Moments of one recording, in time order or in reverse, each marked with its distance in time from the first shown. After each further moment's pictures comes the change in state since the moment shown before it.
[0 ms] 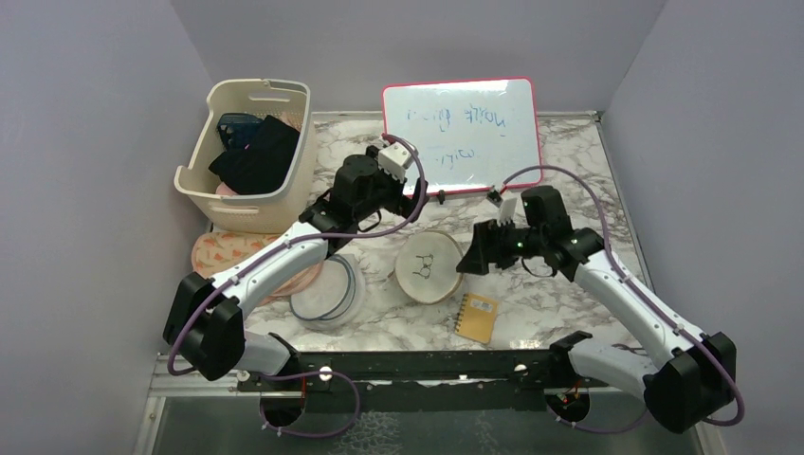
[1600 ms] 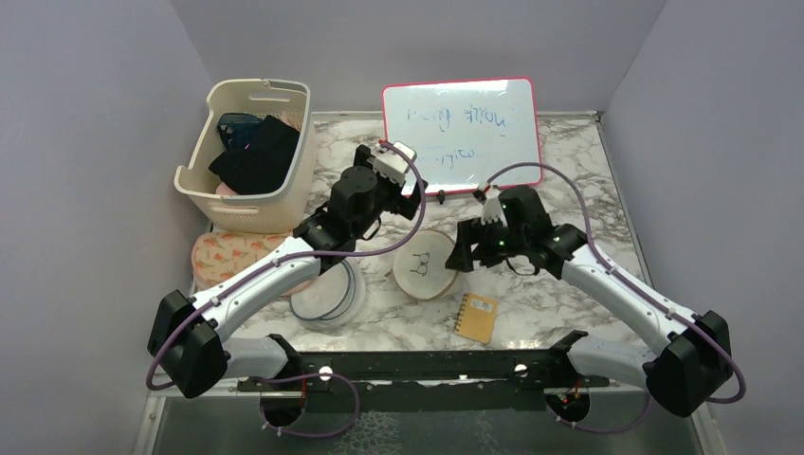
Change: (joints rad) left arm -0.109 -0.112 -0.025 0.021 -0.308 0.096; right arm 0.123 0.052 0.027 0.049 0.198 0.098
